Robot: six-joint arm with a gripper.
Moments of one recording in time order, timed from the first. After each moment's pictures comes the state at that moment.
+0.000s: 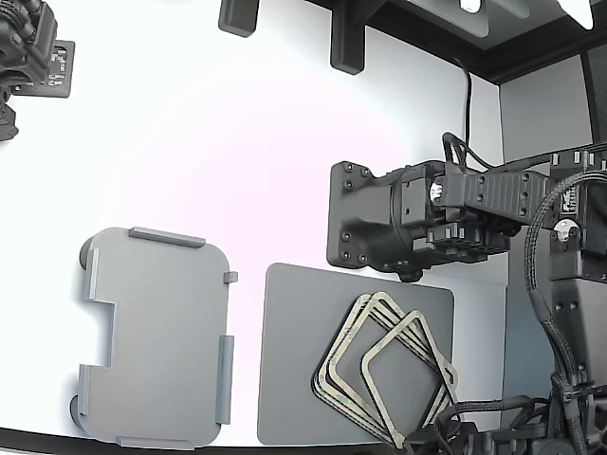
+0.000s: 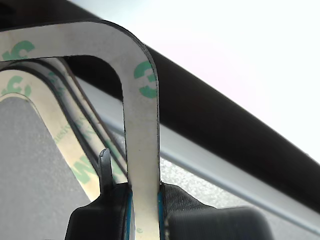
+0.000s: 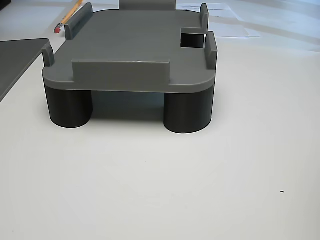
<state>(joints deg) 88.9 80.4 81.4 88.0 4.4 -32.7</state>
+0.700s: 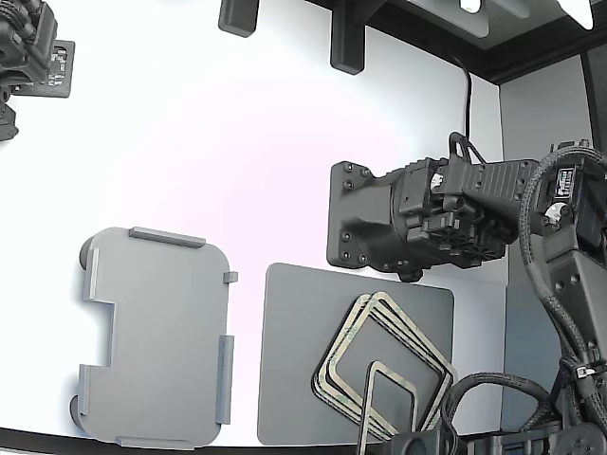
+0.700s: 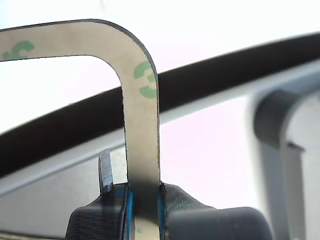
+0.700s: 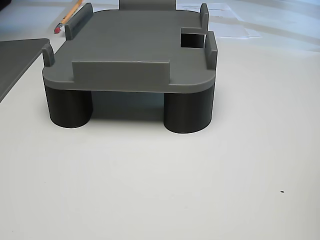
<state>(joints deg) 75.5 80.4 65.8 94.2 21.7 5.7</state>
